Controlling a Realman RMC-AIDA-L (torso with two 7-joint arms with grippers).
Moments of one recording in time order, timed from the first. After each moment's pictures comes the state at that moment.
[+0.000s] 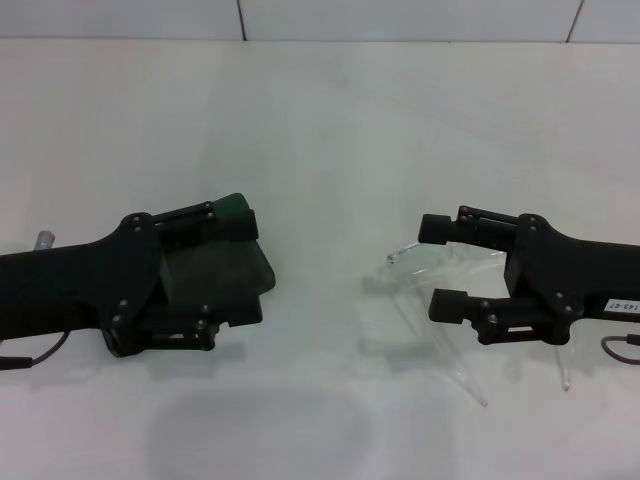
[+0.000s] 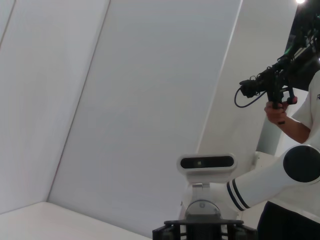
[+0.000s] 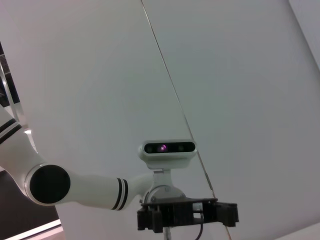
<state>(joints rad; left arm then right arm) -0.39 -2.00 0.92 0.60 1.60 1.97 -1.33 0.57 2.02 -0.83 -0.31 -1.70 -1.91 1.15</state>
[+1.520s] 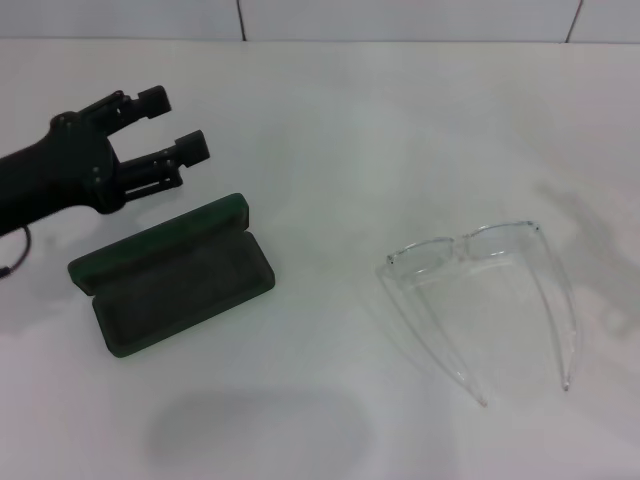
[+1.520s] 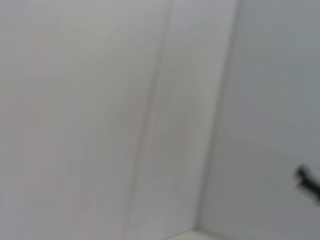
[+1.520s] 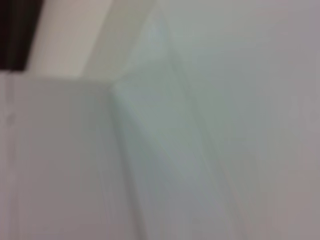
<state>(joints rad) -0.36 -2.08 0.69 0.75 1.63 1.69 -1.36 0.30 2.02 -0.82 -0.29 -1.01 -1.96 1.07</state>
